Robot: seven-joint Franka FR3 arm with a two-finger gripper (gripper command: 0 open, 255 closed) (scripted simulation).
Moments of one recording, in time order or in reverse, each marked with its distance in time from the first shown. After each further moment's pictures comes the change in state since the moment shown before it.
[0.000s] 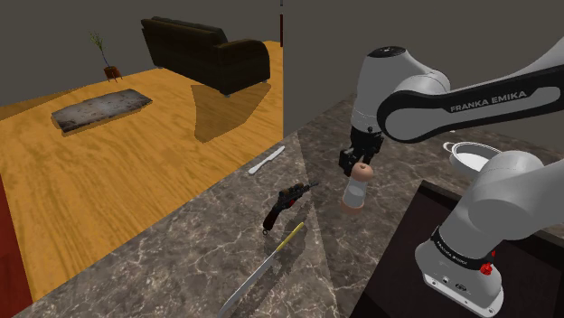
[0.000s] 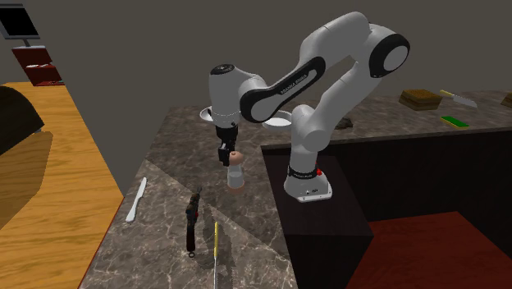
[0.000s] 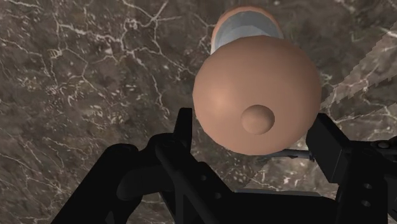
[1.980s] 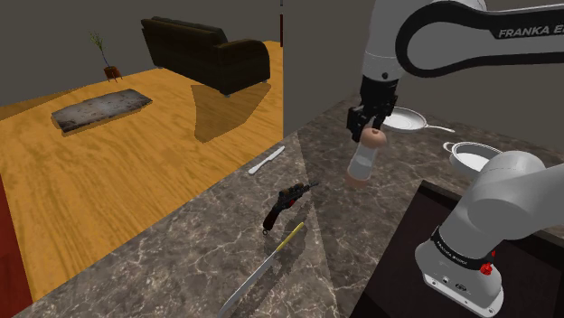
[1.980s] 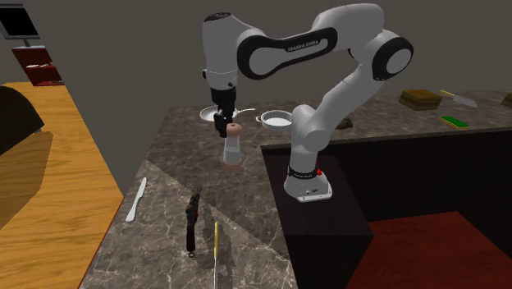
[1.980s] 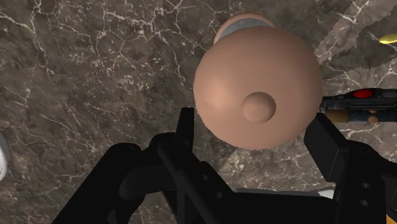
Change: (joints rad) arm -0.013 -0.063 -0.044 0.287 -0.030 -0.349 -0.022
